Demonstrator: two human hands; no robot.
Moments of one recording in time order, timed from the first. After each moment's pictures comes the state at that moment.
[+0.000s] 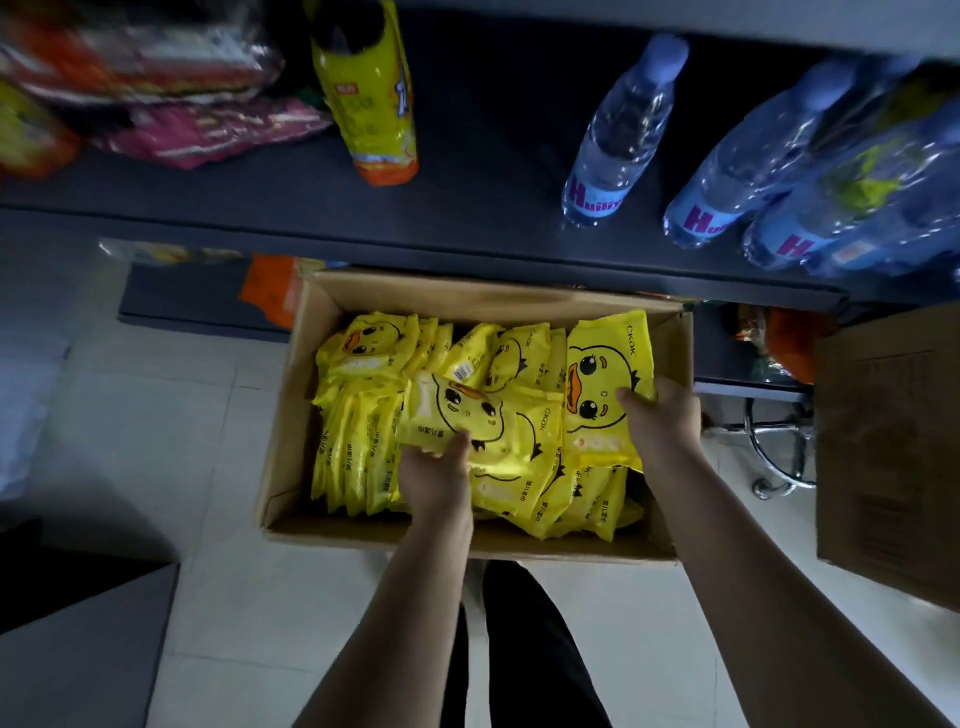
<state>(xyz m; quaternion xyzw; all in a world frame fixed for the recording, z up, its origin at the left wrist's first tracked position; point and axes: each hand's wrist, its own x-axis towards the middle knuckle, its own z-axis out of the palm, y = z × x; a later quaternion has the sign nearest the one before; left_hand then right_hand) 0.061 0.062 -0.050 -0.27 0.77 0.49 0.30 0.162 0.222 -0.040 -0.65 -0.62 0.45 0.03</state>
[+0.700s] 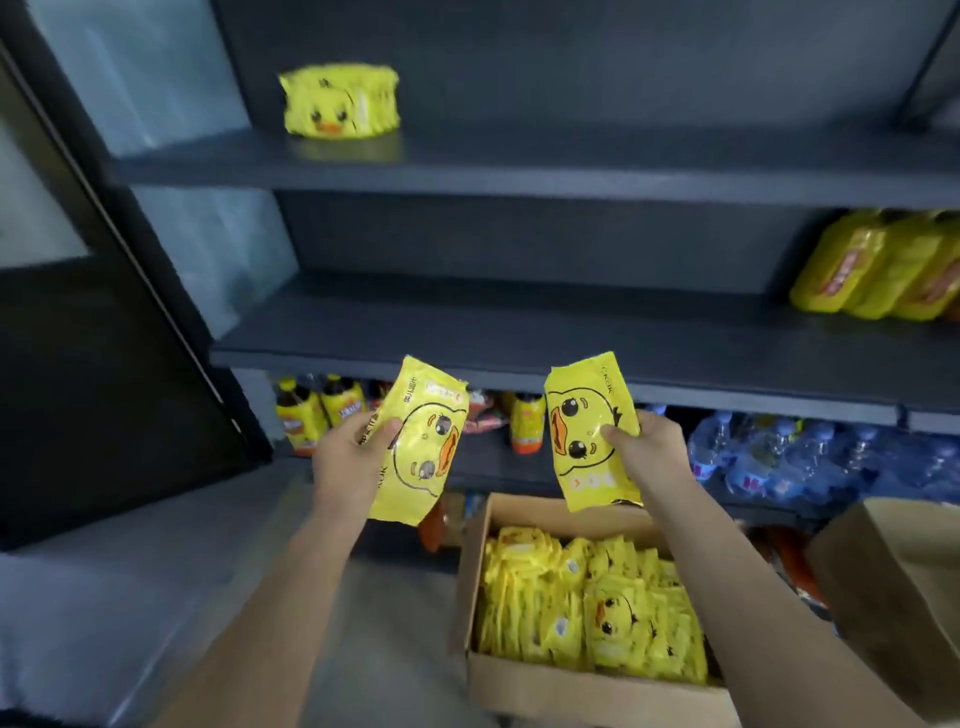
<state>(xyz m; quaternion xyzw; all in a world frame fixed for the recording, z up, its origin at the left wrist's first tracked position) -0.104 -0.179 0.320 0.15 0.80 0.58 0.06 0.067 0.038 0.313 -0.46 -0.68 0.51 0.25</state>
